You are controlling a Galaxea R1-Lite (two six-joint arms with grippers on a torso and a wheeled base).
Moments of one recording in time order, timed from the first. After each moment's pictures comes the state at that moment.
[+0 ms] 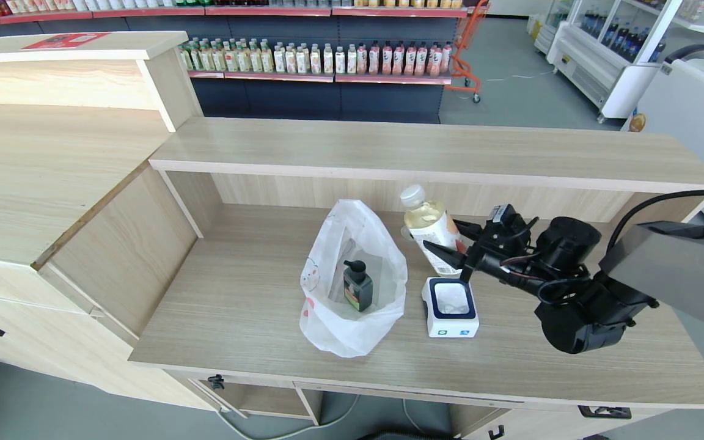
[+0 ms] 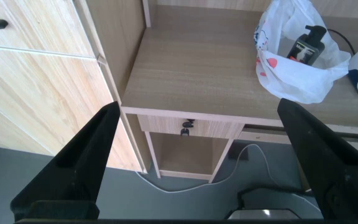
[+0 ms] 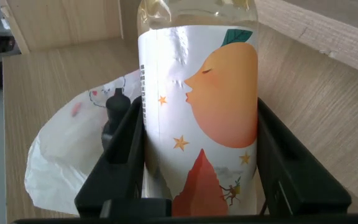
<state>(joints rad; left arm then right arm) 0.00 0.00 0.00 0.00 -0.01 -0.01 0.22 2.30 -0.96 -1.57 0.72 -0.23</state>
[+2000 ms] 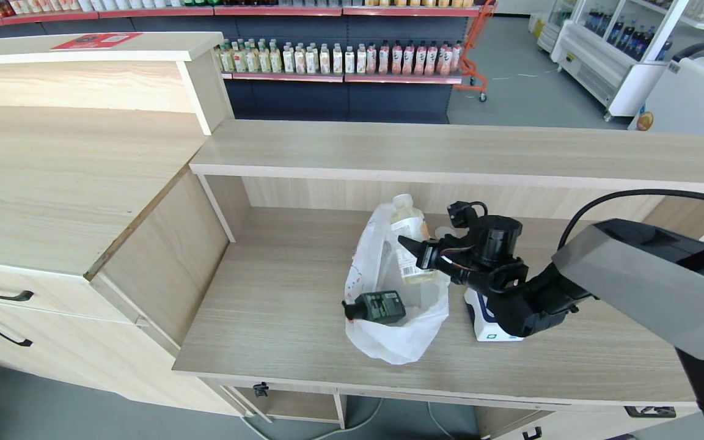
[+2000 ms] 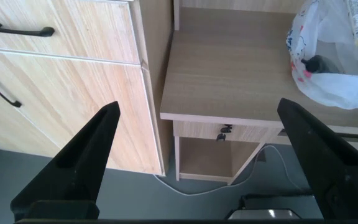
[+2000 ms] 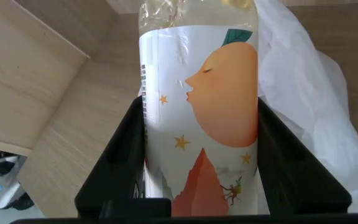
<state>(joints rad) 0.00 0.00 0.00 0.00 -0.01 -0.01 0.37 2.38 -1.22 -1.13 0.24 0.26</state>
